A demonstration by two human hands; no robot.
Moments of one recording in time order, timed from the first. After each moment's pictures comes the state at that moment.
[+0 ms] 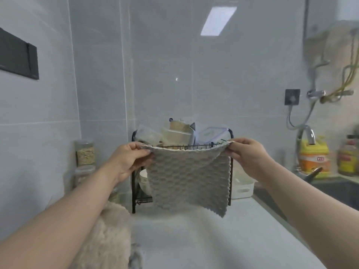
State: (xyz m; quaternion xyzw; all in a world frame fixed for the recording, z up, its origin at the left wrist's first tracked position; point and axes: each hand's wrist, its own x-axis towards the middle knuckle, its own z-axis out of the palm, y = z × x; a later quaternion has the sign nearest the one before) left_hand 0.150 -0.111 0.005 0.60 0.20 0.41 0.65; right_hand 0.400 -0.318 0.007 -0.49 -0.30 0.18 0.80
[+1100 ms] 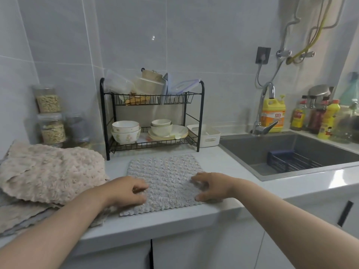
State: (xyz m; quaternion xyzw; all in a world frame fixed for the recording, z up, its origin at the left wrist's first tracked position) left_hand 0.136 -0.188 -0.186 0.97 0.21 -0.04 0.15; right_hand 0.373 -0.398 -0.190 -0.82 -0.55 0.13 0.09
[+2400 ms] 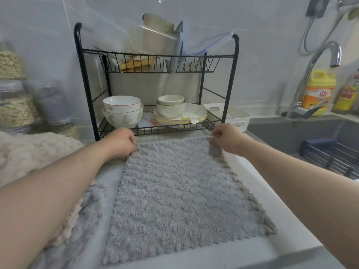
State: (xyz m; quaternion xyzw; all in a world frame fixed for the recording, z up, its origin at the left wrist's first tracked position) left_hand 0.241 -0.056 -0.177 0.88 0.39 0.13 0.23; right_hand 0.487 -0.253 -0.185 -0.85 -0.43 0.01 0.30
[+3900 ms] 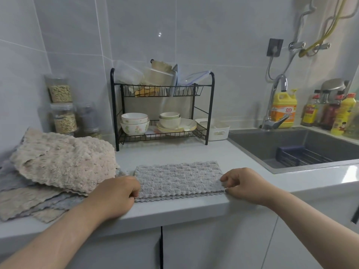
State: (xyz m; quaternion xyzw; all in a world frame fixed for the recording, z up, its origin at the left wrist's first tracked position) left_hand 0.081 -0.207 -0.213 0.97 0.20 0.16 0.00; right_hand 0.356 -0.452 -0.205 -0.83 -0.48 0.04 0.30
